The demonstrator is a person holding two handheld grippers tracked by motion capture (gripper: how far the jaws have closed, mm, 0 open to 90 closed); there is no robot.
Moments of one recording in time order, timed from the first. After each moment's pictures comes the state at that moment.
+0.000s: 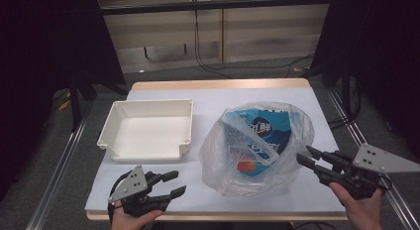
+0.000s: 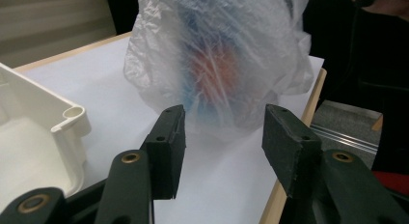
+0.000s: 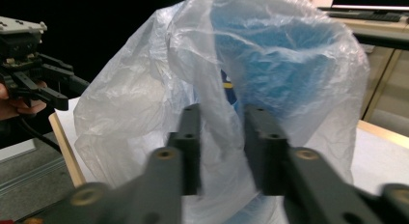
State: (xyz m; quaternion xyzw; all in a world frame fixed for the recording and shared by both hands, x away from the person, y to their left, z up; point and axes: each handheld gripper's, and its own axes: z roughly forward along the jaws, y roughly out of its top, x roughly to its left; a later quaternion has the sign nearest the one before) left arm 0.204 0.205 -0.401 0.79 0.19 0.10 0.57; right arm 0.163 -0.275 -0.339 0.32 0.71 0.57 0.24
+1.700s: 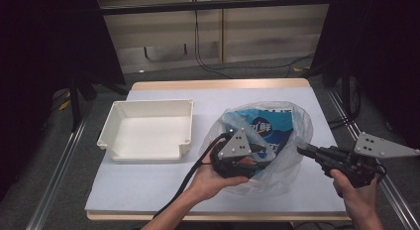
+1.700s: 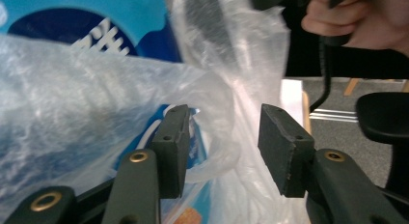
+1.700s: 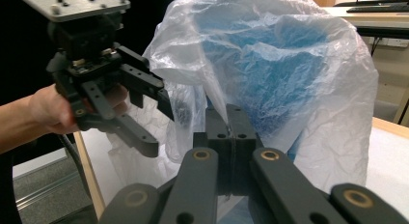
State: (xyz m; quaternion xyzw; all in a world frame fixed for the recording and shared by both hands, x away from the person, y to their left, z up) left arm 0.259 0.005 -0.354 0.85 0.06 0.08 0.53; right arm 0.184 -0.286 -0.343 0.32 0.71 0.60 0.20
